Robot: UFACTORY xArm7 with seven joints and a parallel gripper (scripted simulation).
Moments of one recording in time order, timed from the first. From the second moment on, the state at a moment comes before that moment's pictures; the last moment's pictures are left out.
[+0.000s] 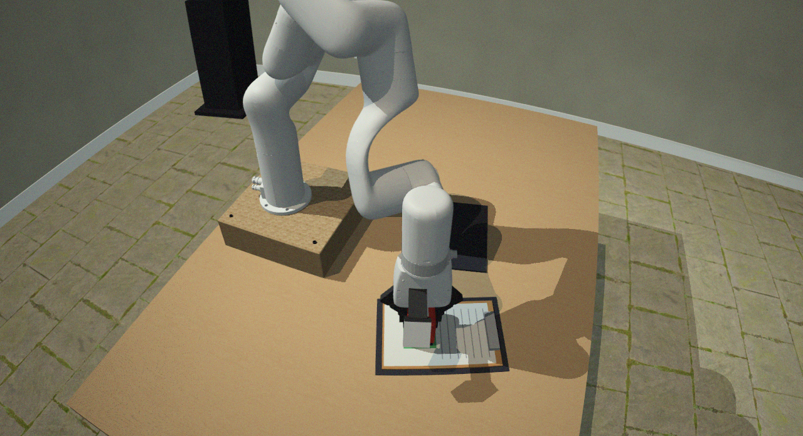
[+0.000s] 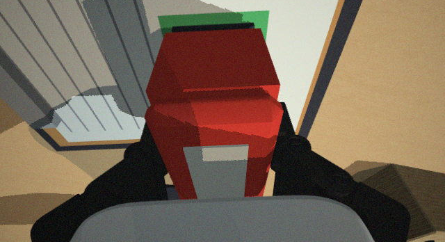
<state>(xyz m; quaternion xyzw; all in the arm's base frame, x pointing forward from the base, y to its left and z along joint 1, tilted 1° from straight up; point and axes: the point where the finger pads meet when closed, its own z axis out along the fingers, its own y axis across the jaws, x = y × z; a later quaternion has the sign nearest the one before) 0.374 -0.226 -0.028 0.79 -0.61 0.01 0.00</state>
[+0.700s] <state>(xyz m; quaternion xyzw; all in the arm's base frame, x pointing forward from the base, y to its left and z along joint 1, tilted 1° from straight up) 0.370 -0.225 -0.004 0.79 -0.61 0.01 0.01</state>
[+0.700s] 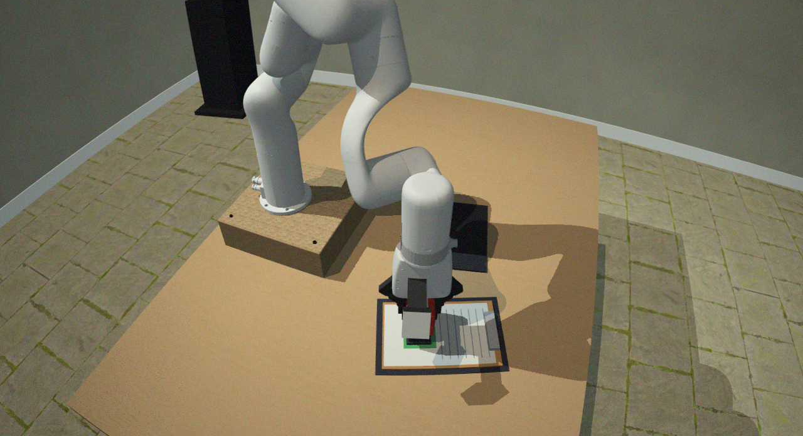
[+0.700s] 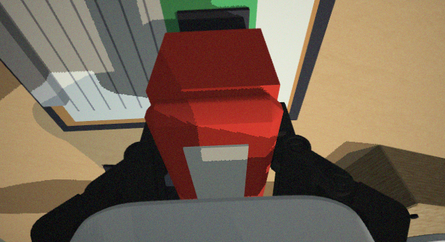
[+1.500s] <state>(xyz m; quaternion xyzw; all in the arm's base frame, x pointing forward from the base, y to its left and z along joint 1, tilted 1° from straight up) 0.373 -0.226 0.032 0.79 -0.61 0.01 0.00</state>
